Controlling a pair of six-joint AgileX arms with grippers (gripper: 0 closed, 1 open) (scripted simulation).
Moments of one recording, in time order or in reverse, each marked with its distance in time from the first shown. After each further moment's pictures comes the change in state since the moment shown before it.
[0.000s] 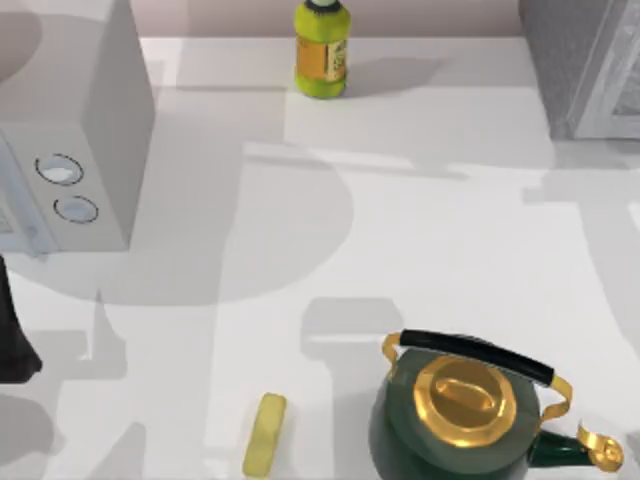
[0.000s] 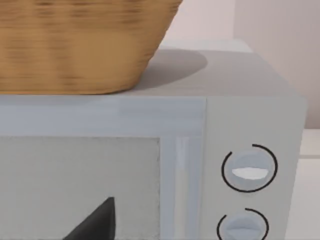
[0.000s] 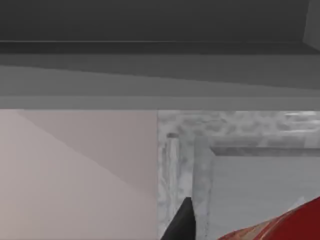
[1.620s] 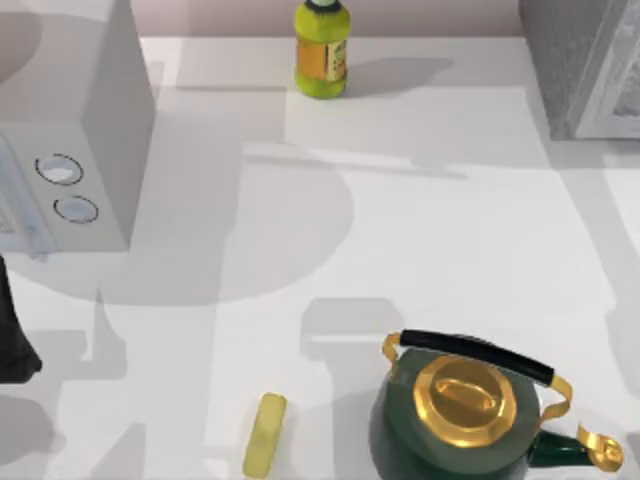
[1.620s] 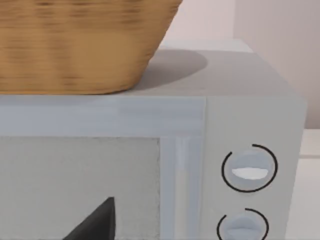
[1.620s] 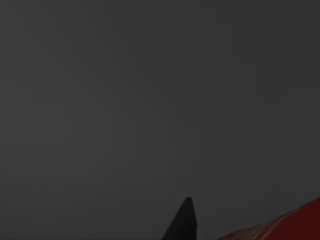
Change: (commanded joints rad) left arm 0.000 0.000 0.000 0.000 0.000 0.000; right arm -0.018 0.880 1.162 -0.294 0.031 0.018
